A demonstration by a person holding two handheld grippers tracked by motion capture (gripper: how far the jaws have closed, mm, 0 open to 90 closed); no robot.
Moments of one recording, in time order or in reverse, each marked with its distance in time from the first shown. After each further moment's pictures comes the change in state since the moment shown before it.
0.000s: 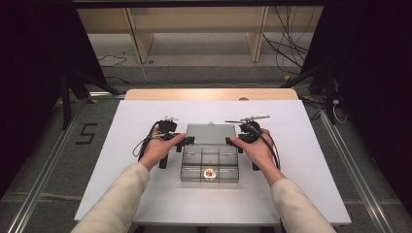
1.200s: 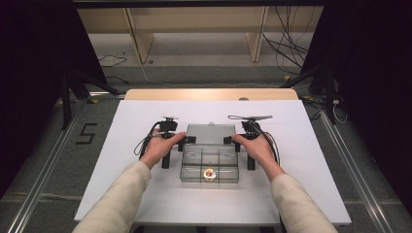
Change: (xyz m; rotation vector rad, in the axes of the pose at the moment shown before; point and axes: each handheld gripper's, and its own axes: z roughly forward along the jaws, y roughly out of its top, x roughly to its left) left arm 0.000 0.002 0.004 0.026 -0.065 -0.098; right arm -0.007 0.002 0.008 0.092 0.113 0.284
